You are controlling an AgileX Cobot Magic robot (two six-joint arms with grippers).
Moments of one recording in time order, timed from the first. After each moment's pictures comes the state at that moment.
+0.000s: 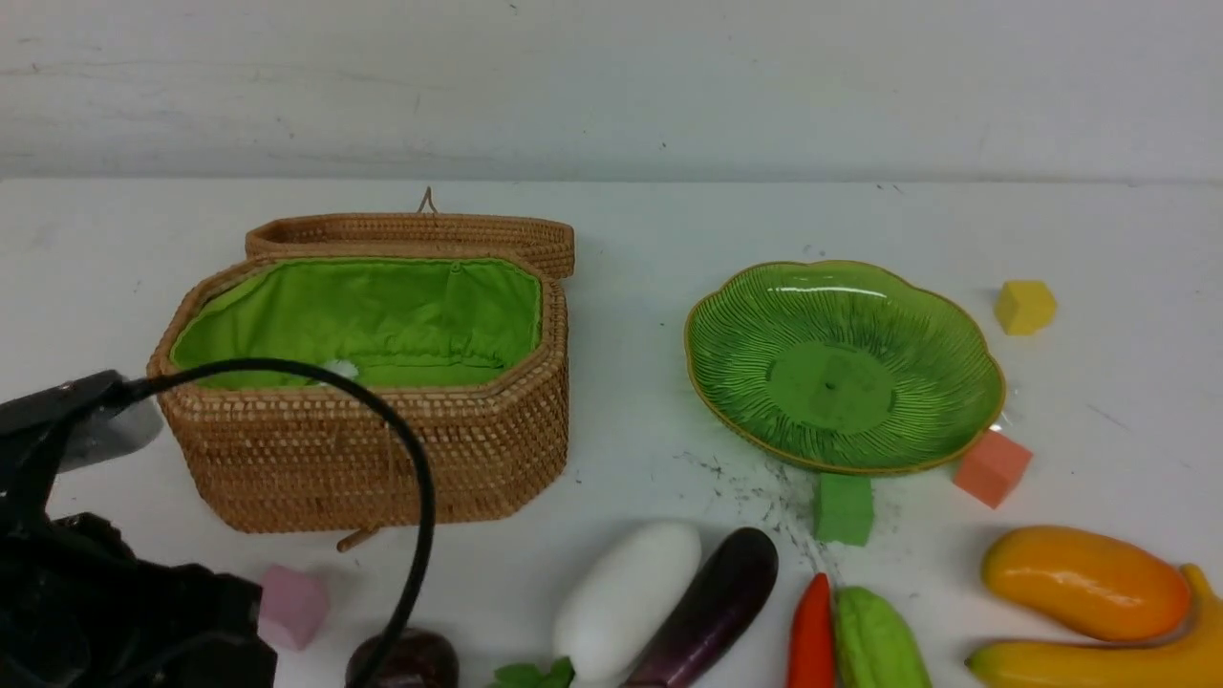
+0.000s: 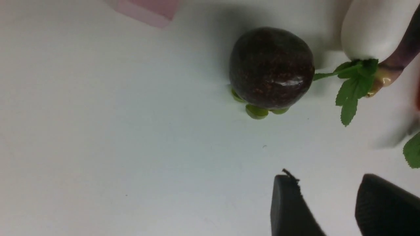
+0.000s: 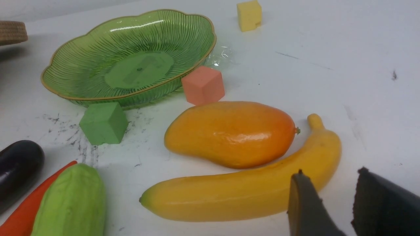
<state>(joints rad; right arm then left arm) -0.03 -0.01 0.02 0.04 0.36 0.11 -0.14 1.04 -0.74 -0.39 0.98 -0.01</state>
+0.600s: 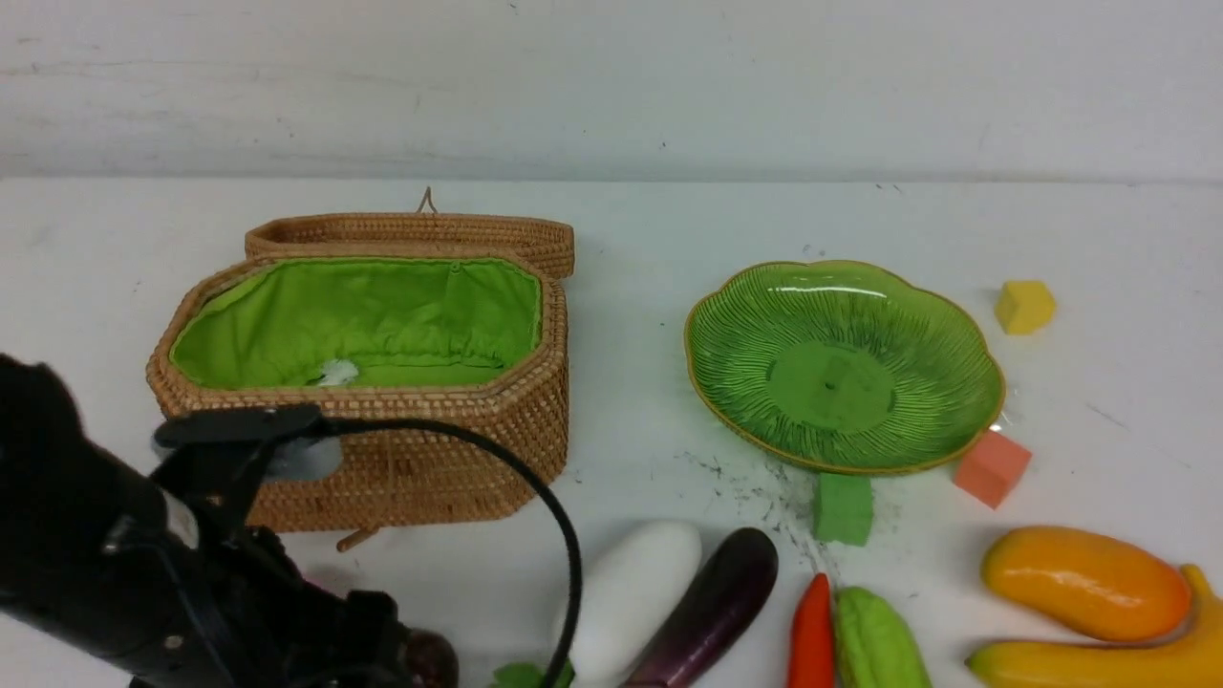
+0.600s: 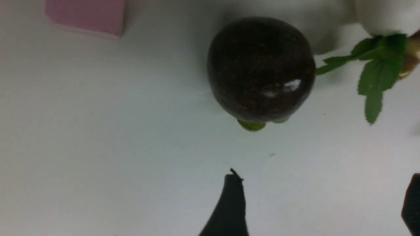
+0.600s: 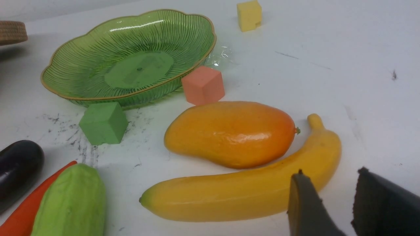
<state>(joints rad) -0.03 -0.01 0.02 0.04 0.36 0.11 -0.43 1.27 -0.79 -0.23 0.85 -0.13</state>
